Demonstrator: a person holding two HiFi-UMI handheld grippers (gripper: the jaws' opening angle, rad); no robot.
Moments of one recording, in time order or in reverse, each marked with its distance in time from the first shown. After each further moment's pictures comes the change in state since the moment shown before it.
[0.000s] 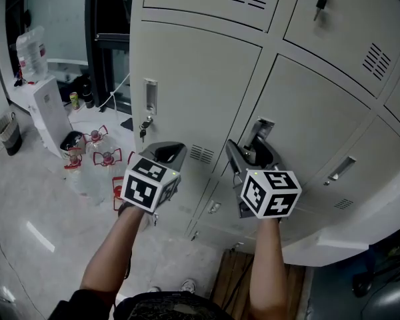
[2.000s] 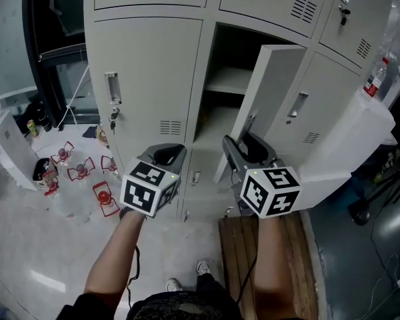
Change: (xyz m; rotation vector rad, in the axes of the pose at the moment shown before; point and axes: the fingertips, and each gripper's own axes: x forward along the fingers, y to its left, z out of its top) left arm -0.045 -0.107 -0.007 0.075 -0.024 -0.354; right arm -0.139 0.030 -0.003 0.036 -0.025 -0.268
